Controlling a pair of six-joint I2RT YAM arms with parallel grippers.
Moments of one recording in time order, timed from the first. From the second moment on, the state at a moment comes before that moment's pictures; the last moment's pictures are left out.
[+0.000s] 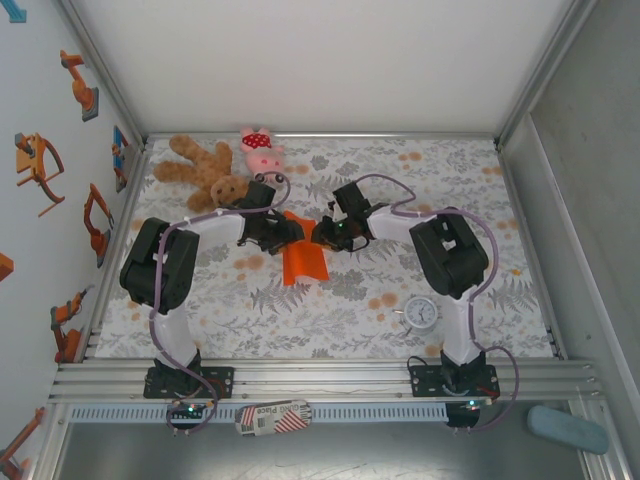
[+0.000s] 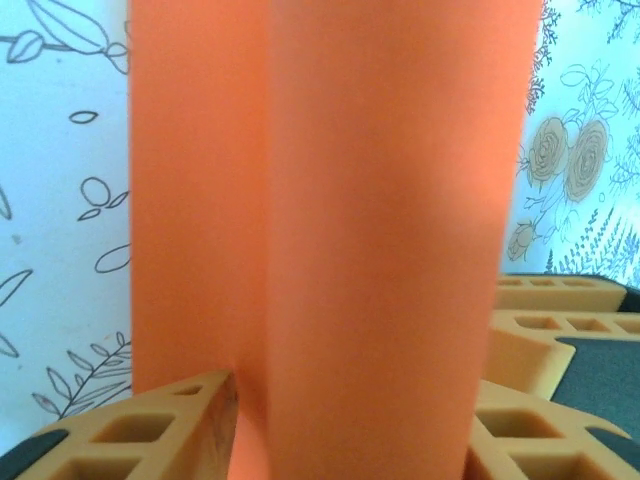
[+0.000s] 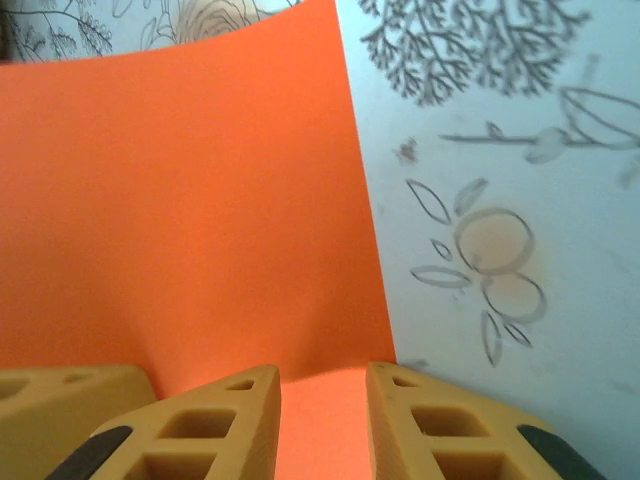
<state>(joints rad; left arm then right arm) -0.49 1.86 1.11 -0.35 0.41 -0.73 0.58 2.05 1.27 -0.23 -0.49 0.77</state>
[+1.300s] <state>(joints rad) -0.37 1.58 1.10 0.02 0.87 -0.89 0.49 1.76 1.08 0.31 -0.86 0.95</state>
